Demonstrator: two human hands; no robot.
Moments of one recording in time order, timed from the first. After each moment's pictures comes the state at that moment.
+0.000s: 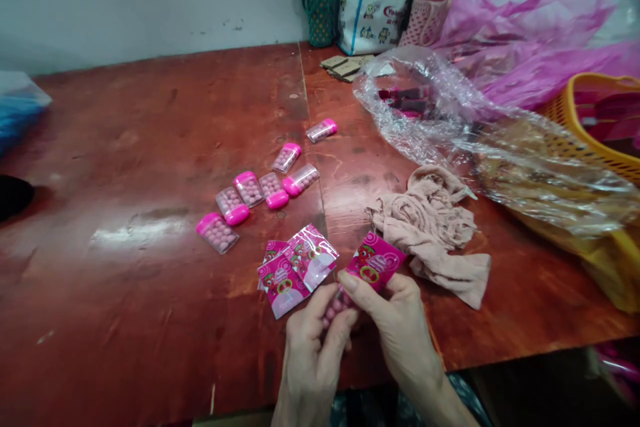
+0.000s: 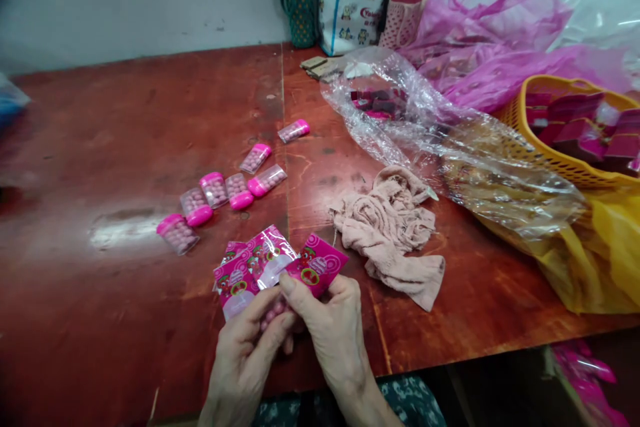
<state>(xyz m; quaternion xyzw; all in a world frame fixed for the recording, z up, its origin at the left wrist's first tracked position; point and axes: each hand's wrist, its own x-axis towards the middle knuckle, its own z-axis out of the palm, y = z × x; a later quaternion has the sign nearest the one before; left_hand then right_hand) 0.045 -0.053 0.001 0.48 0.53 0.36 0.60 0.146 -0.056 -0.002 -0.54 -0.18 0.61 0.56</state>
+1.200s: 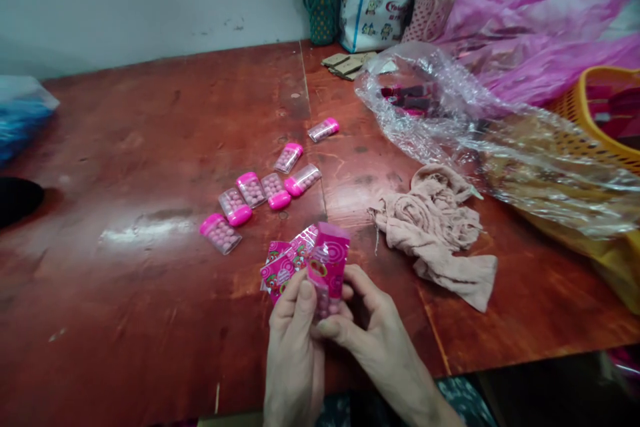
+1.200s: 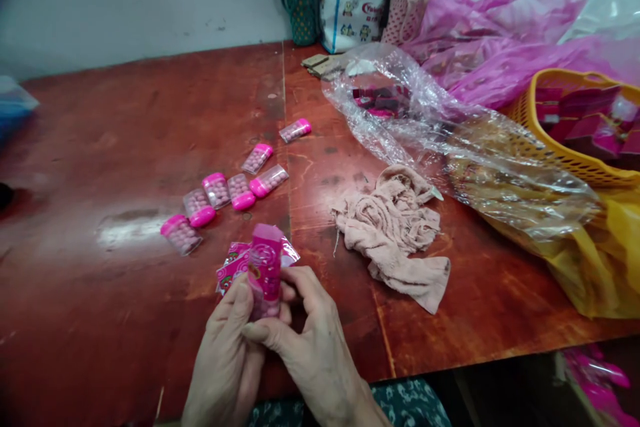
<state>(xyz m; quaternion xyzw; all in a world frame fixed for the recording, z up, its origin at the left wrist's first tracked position) 0.046 -0.042 0.005 0.15 0.51 0.49 0.70 0.136 -0.061 -0.003 -0.52 -0.36 0.58 0.51</state>
